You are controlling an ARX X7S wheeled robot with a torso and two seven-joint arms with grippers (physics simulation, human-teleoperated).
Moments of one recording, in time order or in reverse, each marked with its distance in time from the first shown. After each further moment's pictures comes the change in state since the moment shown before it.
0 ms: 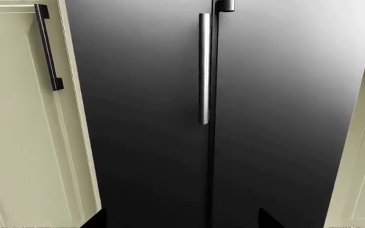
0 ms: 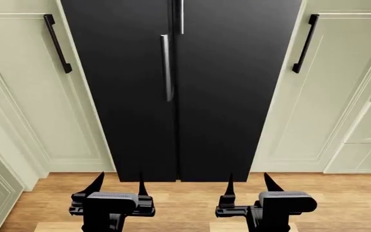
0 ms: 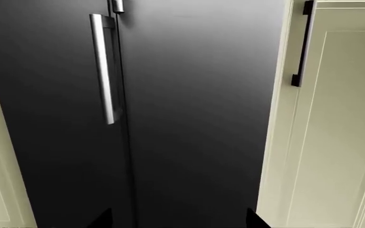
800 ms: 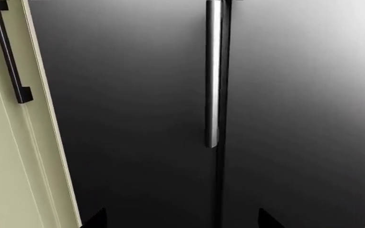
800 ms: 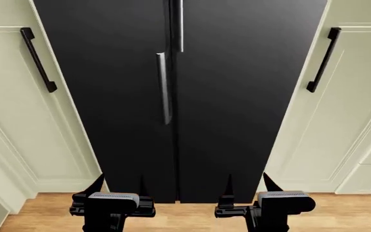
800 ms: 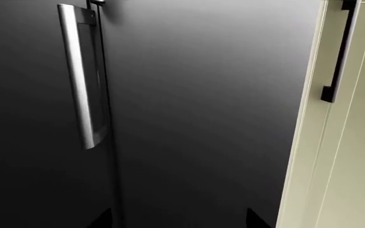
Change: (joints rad) left arm -0.004 -0.023 0.031 -0.002 -0.018 -0.005 -0.028; right arm 0.005 0.026 -0.036 0.002 0.014 -0.005 0.027
